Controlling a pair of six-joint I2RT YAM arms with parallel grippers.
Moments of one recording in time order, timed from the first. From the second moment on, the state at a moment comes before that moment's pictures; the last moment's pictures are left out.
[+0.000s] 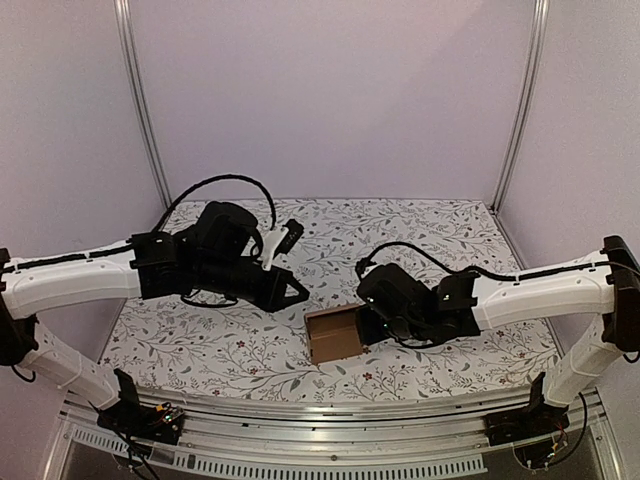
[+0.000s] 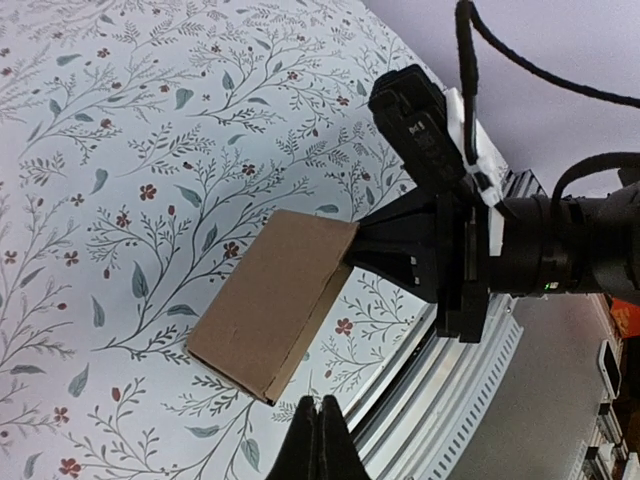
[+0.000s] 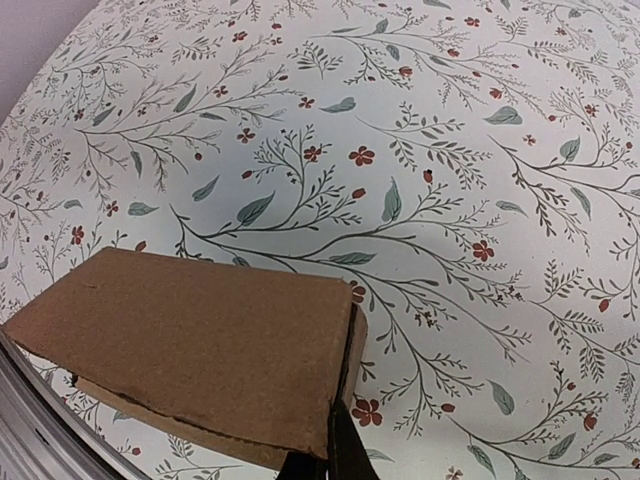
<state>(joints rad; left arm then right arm) -1.00 1.33 1.06 -0.42 0.12 -0.47 1.17 1.58 1.00 -0.32 0.38 0.62</state>
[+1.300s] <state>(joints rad) -0.94 1.54 0.88 -0.11 0.35 -0.56 1.20 1.58 1.00 -0.32 0.41 0.56</state>
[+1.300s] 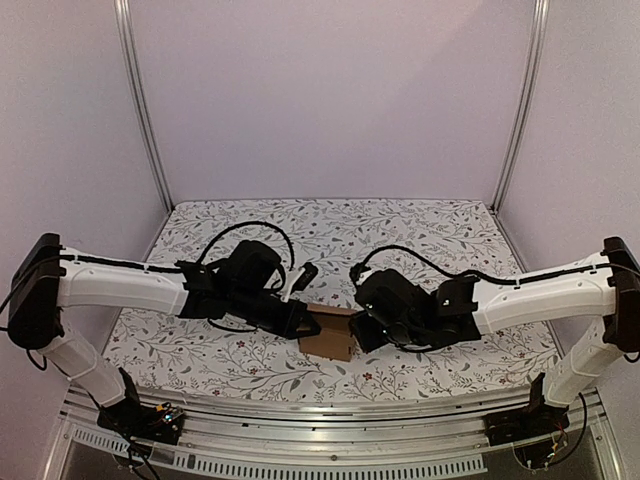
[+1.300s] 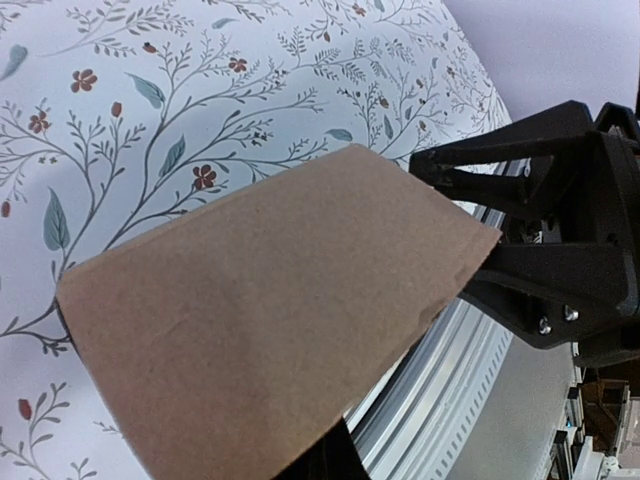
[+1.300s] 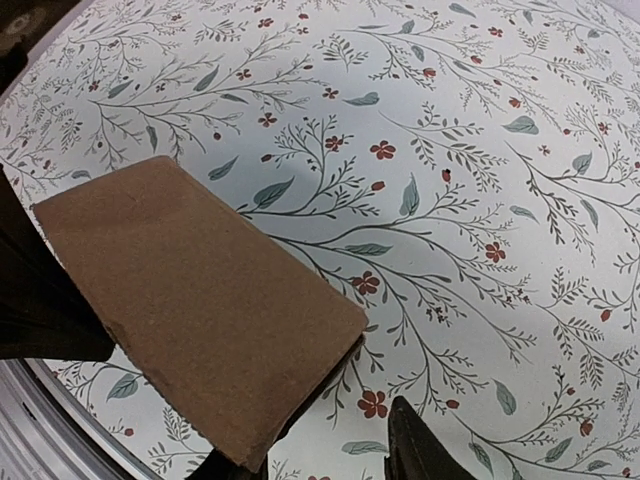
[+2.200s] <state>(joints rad) -0.94 1.56 0.88 -0.06 0.34 -0.57 1.21 1.38 1.10 -0.35 0.30 0.42</state>
